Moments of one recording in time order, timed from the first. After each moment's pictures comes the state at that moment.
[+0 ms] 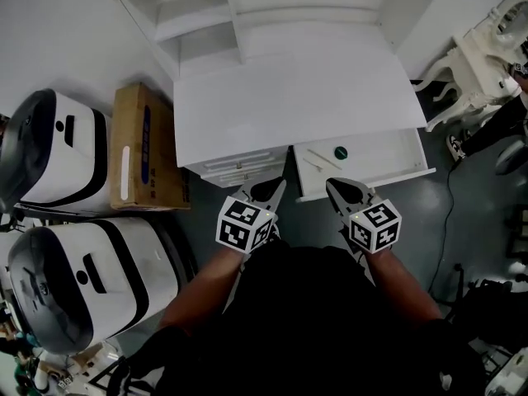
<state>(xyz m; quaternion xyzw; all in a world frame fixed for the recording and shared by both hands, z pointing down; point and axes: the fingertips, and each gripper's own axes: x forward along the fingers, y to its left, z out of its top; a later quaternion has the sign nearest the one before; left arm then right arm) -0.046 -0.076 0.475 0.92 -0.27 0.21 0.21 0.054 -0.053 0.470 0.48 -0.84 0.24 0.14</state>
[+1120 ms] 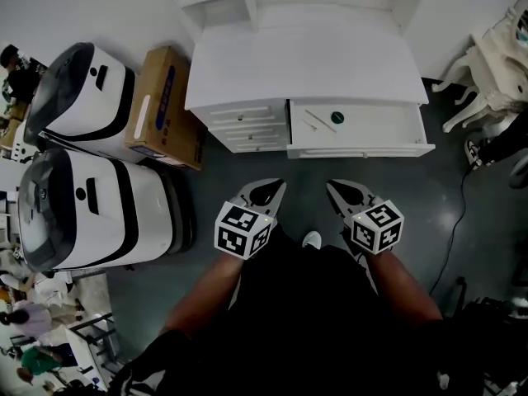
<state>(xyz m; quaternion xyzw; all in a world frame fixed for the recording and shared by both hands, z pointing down) 0.006 0.120 0.461 0.89 -0.36 0.21 0.20 0.107 0.123 0.474 0.39 -0.88 0.26 0.10</state>
